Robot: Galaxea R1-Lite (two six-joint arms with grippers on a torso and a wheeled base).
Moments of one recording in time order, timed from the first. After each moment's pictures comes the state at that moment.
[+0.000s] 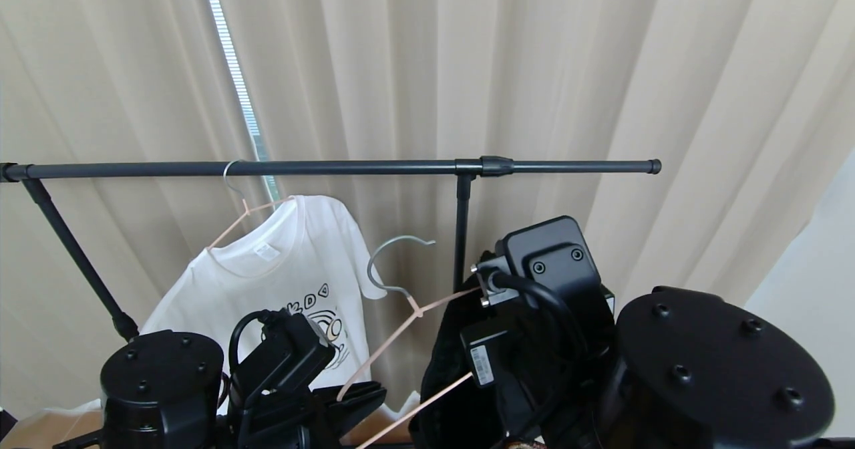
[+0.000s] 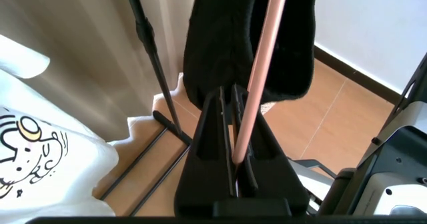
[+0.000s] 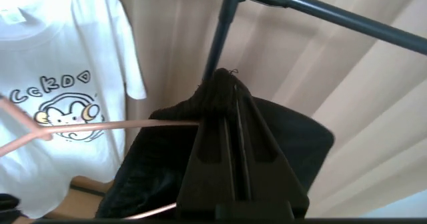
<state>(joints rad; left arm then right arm) -0.73 1.59 -0.24 -0.94 -0.14 0.05 1.17 1.76 -0.76 -0.88 -0.98 -0.09</state>
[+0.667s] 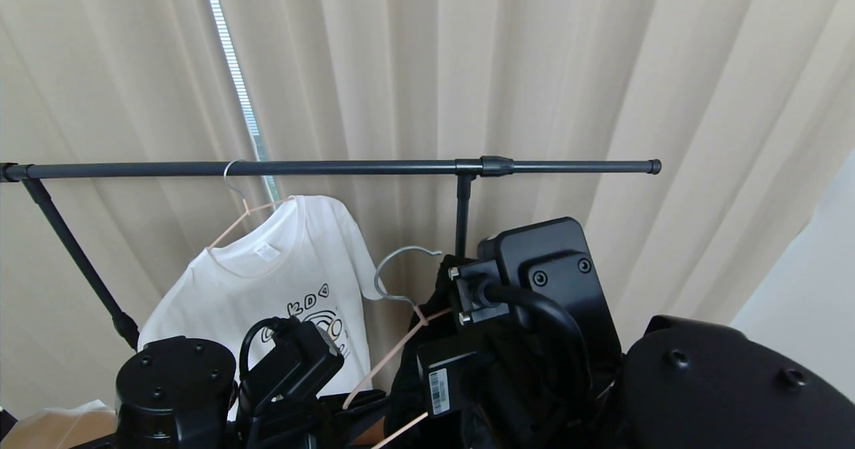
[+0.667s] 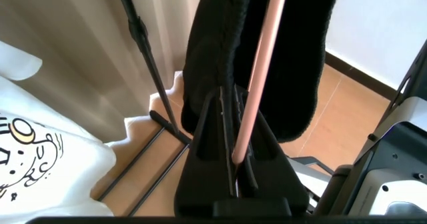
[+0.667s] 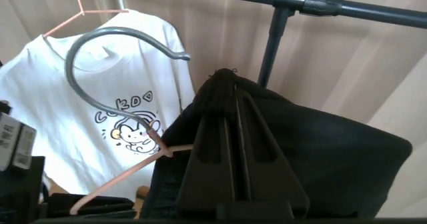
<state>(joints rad) -0.75 1.62 -0.23 -0.96 -0.14 0.05 1.27 1.78 -0.84 -0.88 -0.98 0.04</state>
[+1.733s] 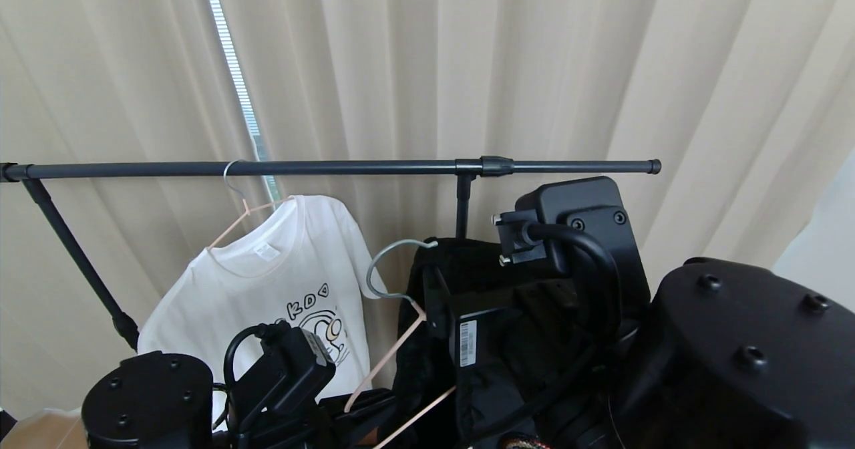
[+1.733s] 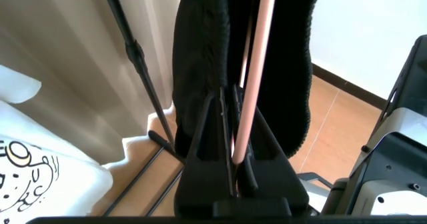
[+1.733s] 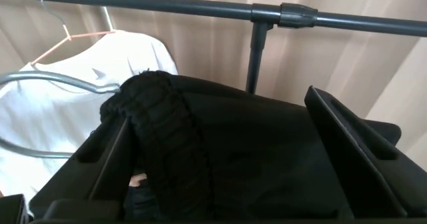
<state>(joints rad) -0.78 1.63 -0.17 -1.12 -0.14 0.05 1.20 1.75 -0.84 -0.87 -0.97 0.03</state>
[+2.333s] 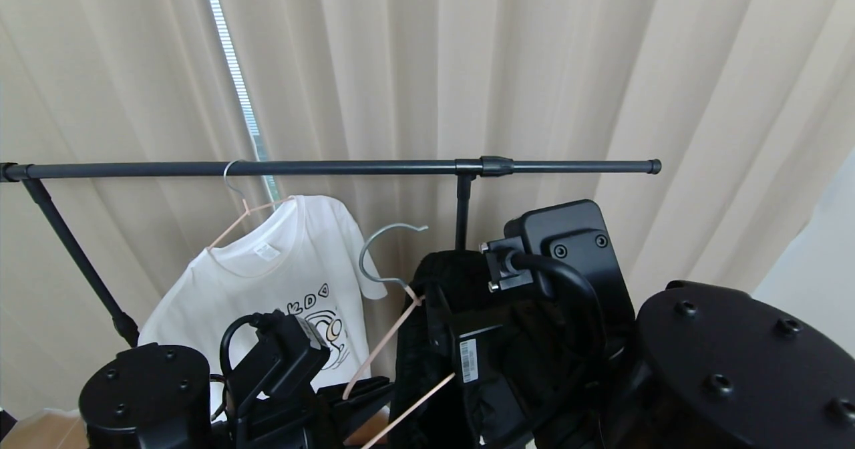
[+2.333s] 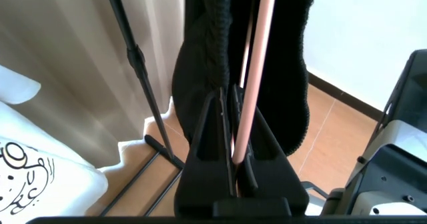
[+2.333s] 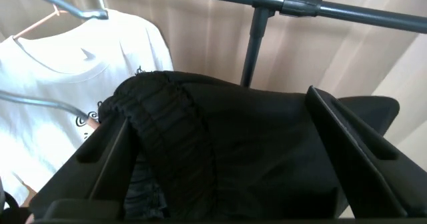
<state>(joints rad) -0.75 1.63 -0.18 -1.15 -0.14 0.02 1.20 1.76 -0.80 -0.88 -0.98 0.01</state>
